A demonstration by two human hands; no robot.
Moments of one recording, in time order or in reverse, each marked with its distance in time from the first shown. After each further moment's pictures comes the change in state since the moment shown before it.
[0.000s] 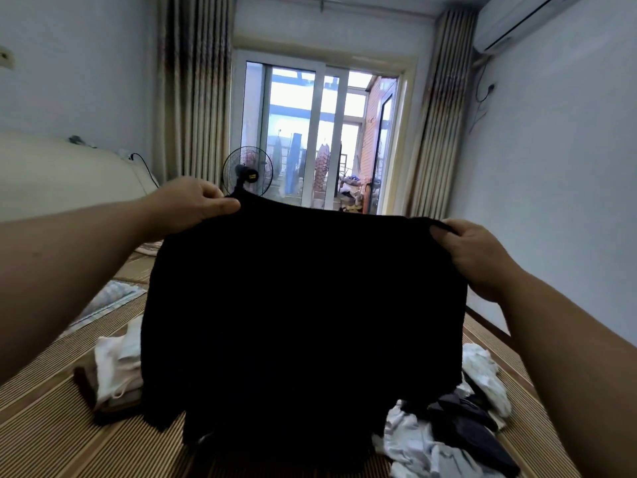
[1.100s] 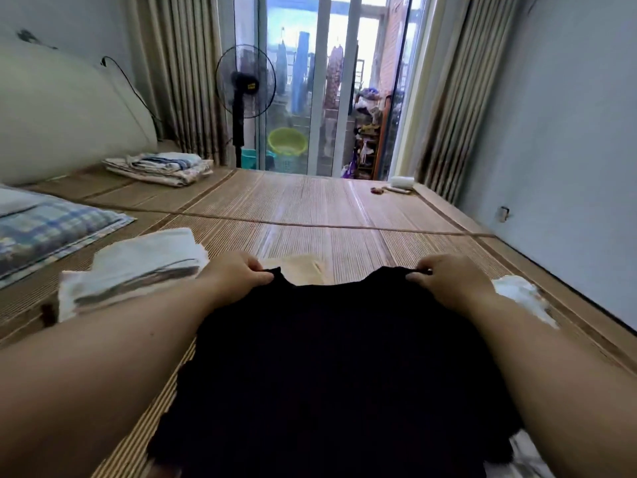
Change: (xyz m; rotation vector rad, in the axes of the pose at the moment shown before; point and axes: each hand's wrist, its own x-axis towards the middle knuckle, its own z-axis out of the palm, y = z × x) left_hand 0.019 -0.129 0.259 0.035 -0.333 -0.333; right_hand 0.052 0.228 0.082 -0.857 -0.208 0.123
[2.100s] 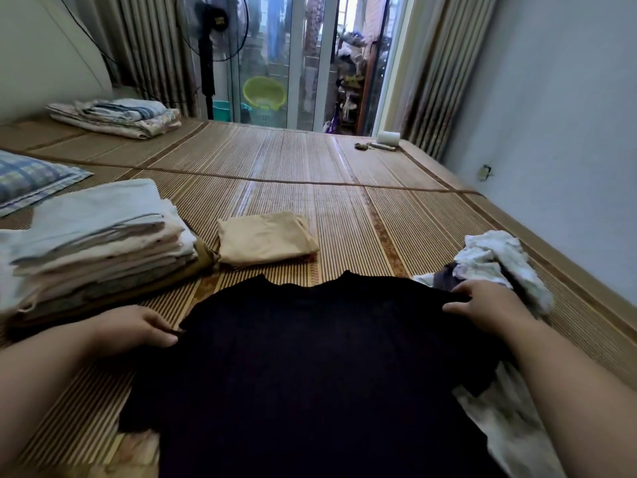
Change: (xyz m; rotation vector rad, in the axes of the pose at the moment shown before) left_hand -0.032 -0.160 0.046 -0.009 -0.345 -0.334; right_hand -0.055 0.090 0.054 -0.081 -0.245 0.394
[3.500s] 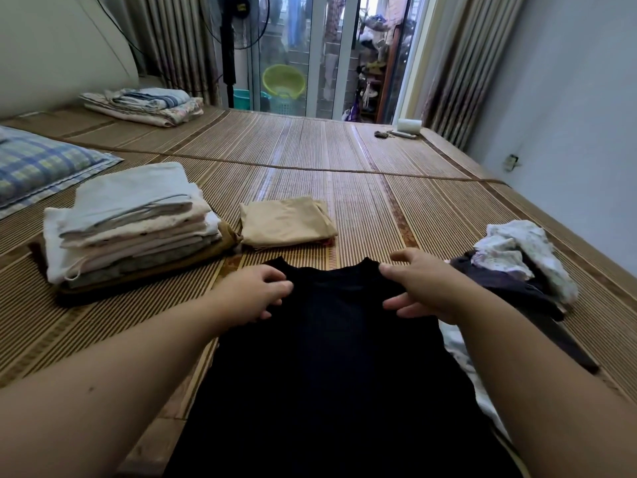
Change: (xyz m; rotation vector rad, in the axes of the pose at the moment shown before) left_hand -0.073 0.128 0.054 -0.262 0.060 0.203; right_hand -0.060 -0.119 0.008 0.734 -0.286 -0.045
